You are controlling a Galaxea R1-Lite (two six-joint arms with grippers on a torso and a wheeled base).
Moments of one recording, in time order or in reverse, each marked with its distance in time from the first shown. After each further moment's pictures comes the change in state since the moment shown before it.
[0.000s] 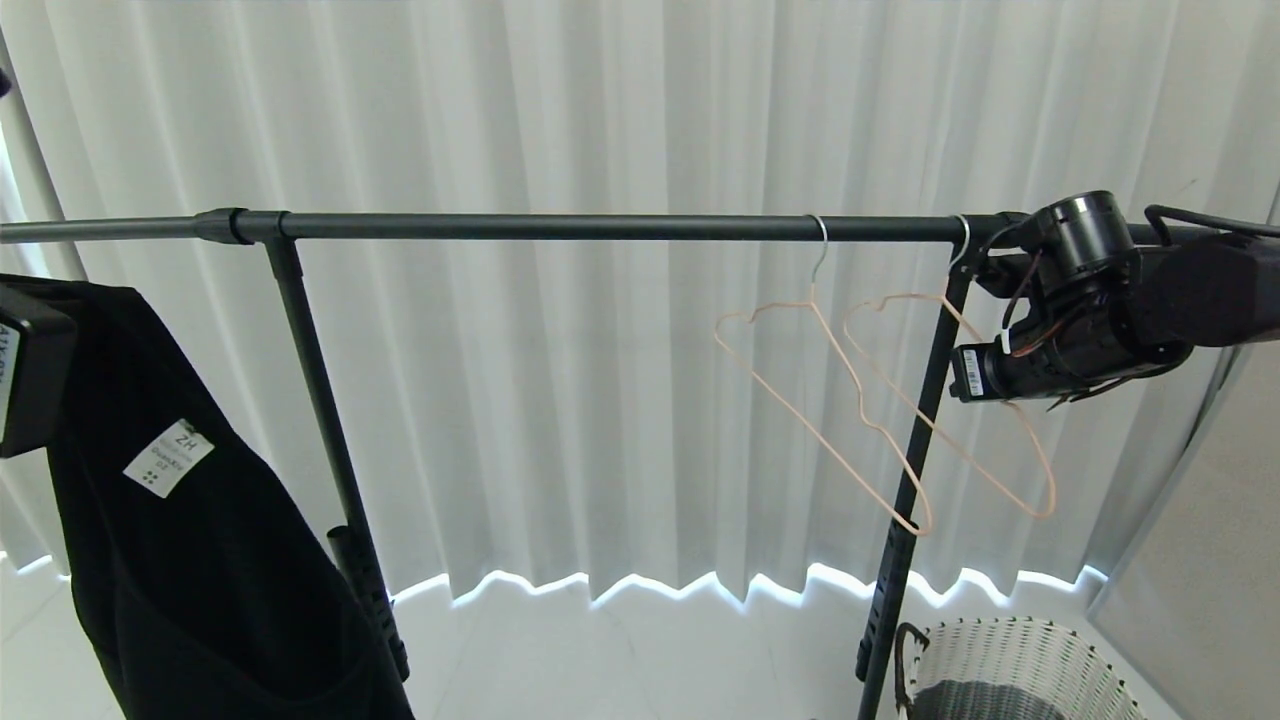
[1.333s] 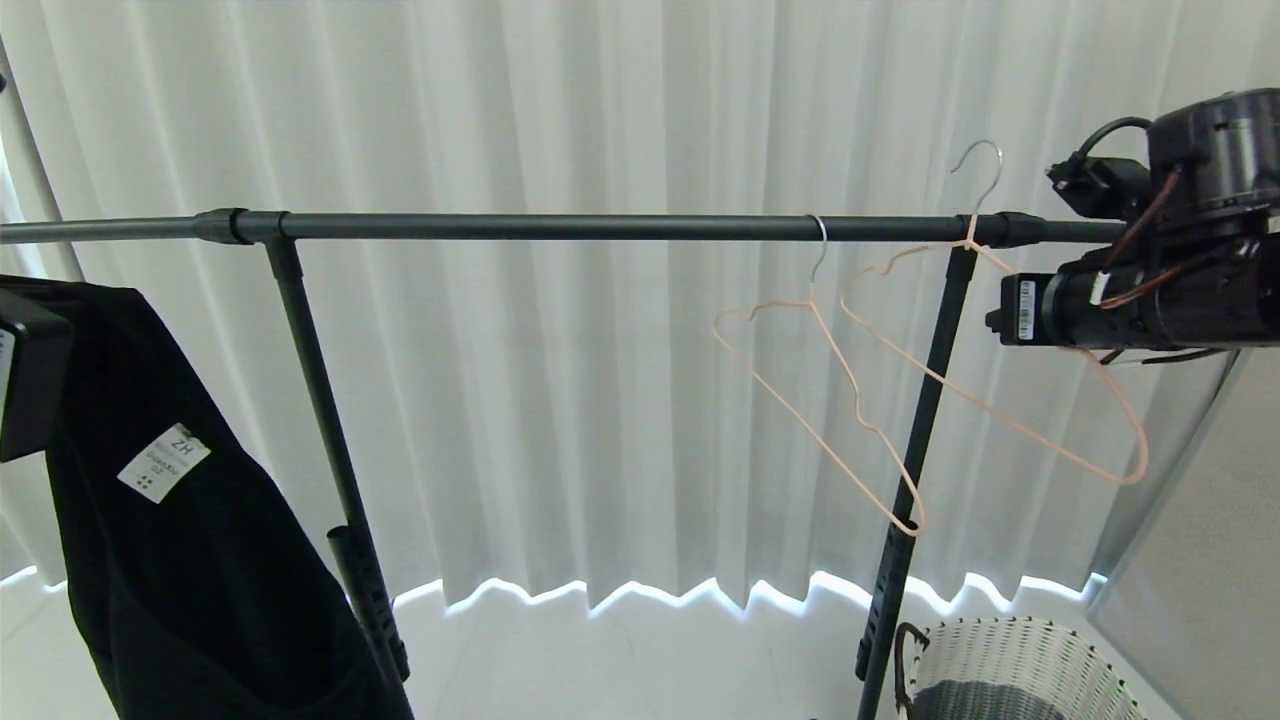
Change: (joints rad) left arm -0.014 -0.006 0.003 0.000 -0.002 -0.001; right arm 0.072 -0.257 0.154 -0.174 -0.007 0.043
